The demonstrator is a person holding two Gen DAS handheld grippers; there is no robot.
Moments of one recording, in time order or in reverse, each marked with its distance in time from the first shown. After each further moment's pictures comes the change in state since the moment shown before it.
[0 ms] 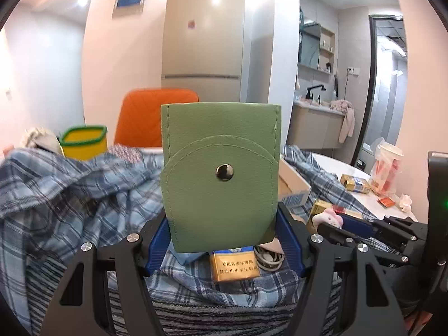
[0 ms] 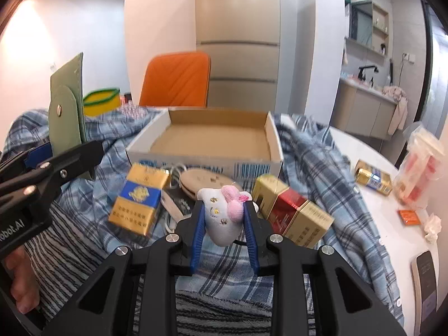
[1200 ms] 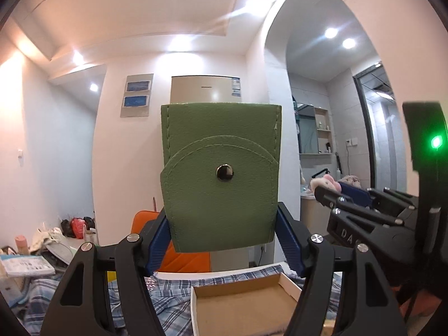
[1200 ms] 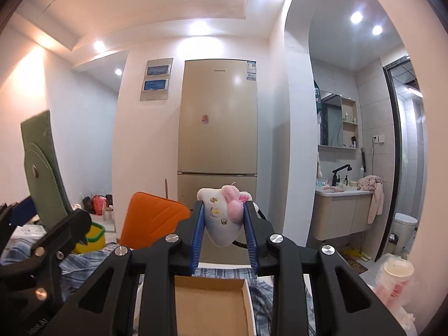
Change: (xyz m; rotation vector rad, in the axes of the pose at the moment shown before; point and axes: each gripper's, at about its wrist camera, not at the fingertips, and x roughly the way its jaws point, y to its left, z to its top) left arm -0.022 0.008 0.101 0.070 -0.527 0.061; right arm -0.037 0.005 0.161 -0.004 -0.569 -0.143
